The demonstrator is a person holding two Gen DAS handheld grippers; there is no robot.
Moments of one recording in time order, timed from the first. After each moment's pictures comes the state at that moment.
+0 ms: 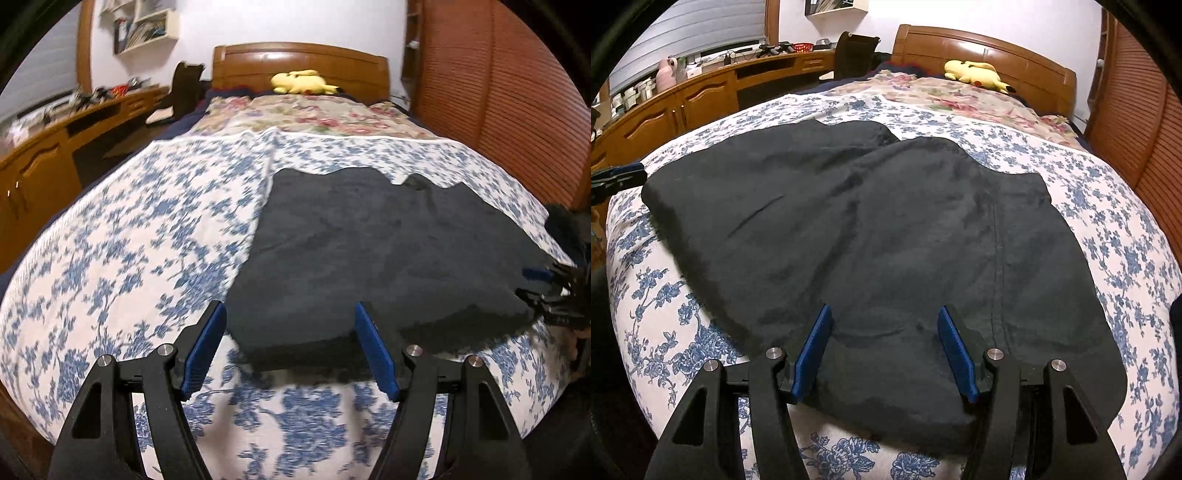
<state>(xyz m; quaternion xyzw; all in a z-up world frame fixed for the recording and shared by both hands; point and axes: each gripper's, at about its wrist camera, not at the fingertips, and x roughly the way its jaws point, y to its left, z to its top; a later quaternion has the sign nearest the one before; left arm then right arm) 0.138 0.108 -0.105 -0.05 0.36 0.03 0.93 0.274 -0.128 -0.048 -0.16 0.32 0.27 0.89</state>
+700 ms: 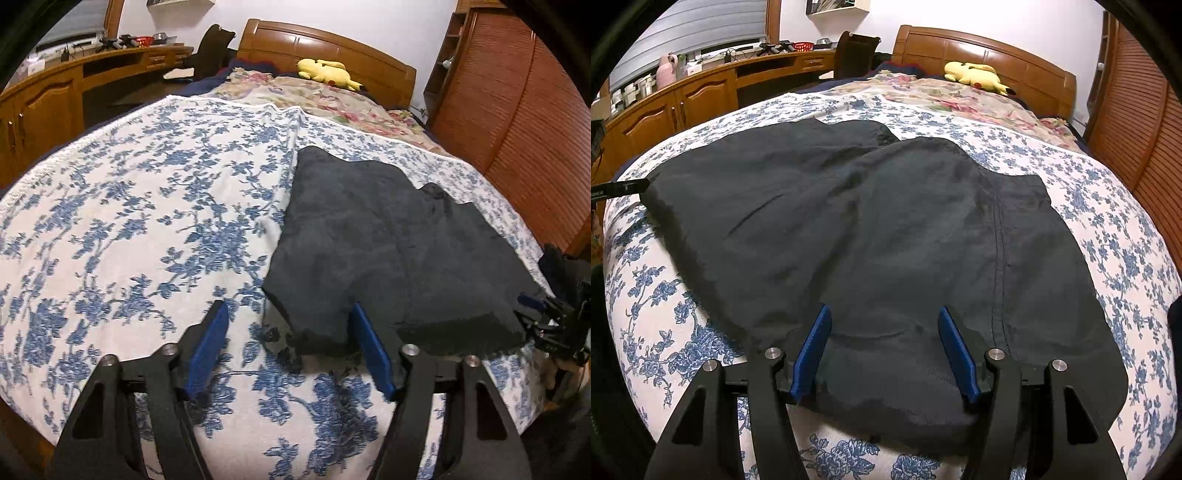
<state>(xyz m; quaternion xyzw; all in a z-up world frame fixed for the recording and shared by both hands) 0.136 0.144 -0.131 -0.15 0.38 0.01 0.91 0.276 -0.125 -0.053 -0.17 0.31 0.27 0.90</state>
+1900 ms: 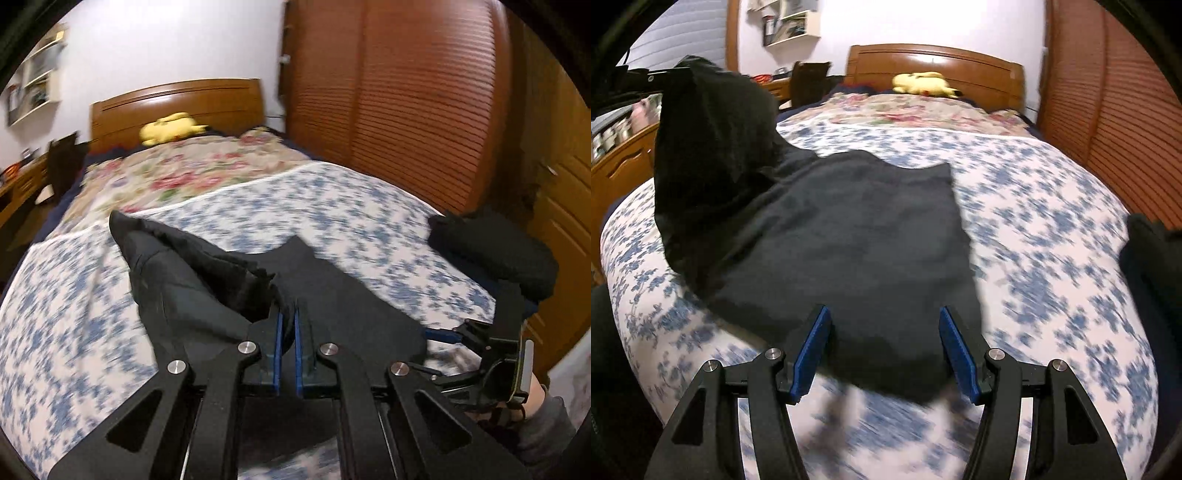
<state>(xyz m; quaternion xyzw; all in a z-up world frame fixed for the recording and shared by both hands) 0.202 -0.142 0.020 0.02 0.31 -0.19 0.93 0.257 -0.249 -0.037 -0.10 0.29 0.22 0.93</state>
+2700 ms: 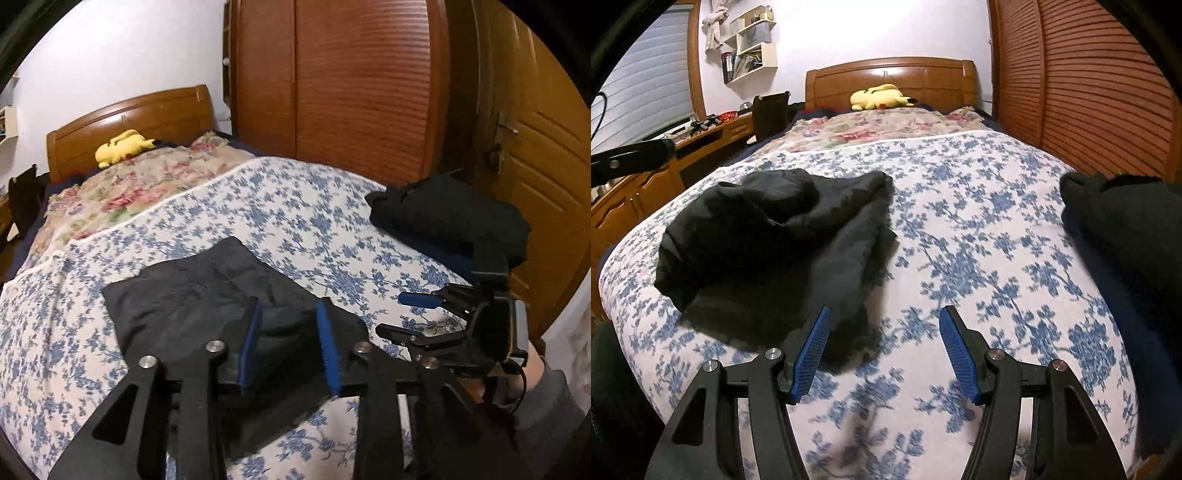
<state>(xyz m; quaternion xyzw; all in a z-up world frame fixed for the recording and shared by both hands) 0.164 -0.208 0.022 0.07 0.30 -0.24 0.92 0.241 -0.321 -0.029 -0.03 0.27 0.18 0.94</state>
